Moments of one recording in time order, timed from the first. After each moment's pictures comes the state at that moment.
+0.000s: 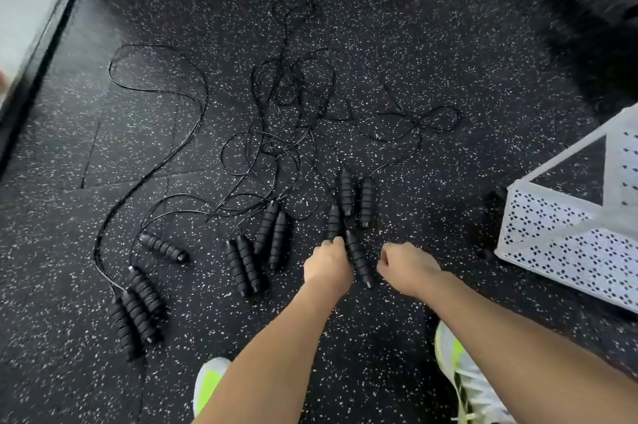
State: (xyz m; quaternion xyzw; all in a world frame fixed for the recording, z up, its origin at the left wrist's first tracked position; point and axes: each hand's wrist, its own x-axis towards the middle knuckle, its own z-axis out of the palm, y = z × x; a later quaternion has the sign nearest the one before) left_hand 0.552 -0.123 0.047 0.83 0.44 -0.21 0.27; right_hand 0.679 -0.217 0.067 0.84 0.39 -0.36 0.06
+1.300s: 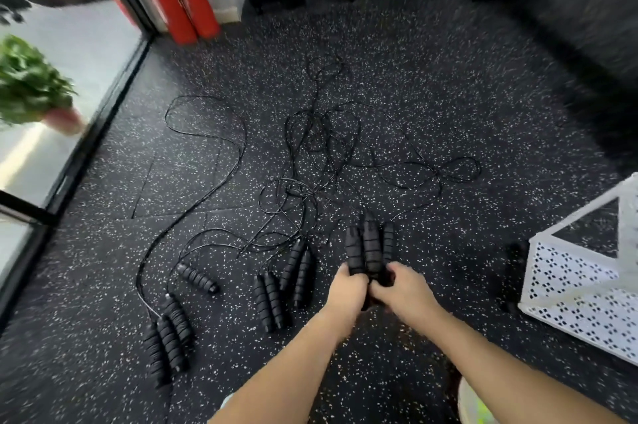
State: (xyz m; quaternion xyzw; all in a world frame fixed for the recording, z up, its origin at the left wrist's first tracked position) left_hand 0.556 -0.113 0.103 0.43 0.57 0.07 0.69; right_hand 0.653 -0.189 0.121 0.83 0.30 -0.39 -0.25
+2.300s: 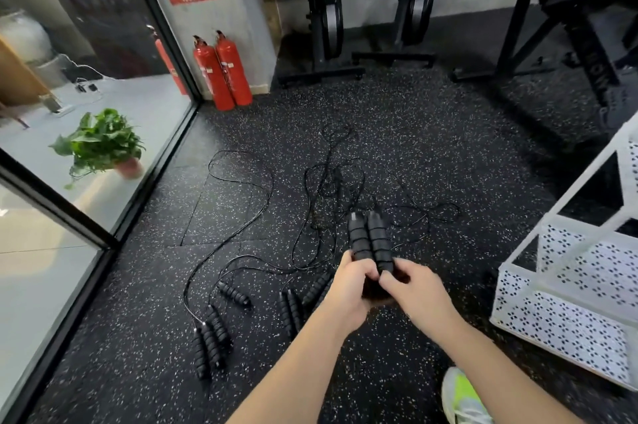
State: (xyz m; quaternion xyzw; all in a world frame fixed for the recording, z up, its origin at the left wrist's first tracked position) left_hand 0.501 -0.186 0.346 0.33 0.43 0.20 0.82; right_hand 0.599 -0.270 0.349 0.80 0.37 -0.31 -0.36
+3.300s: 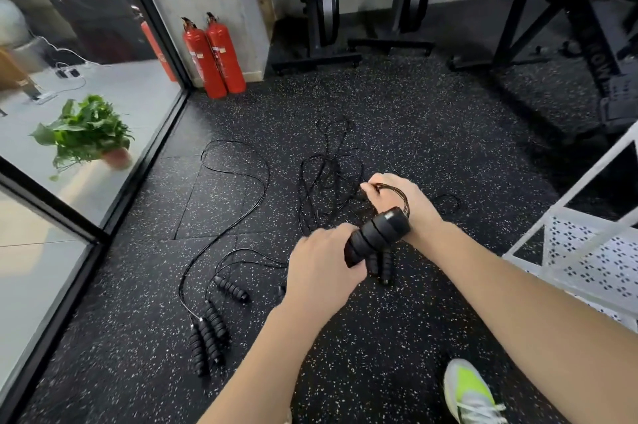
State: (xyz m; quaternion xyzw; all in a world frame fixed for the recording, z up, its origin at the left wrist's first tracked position) left_hand 0.447 -0.151 0.400 0.89 0.39 0.14 0.18; right_hand 0.645 -0.150 0.371 0.80 0.52 -0.08 -0.29
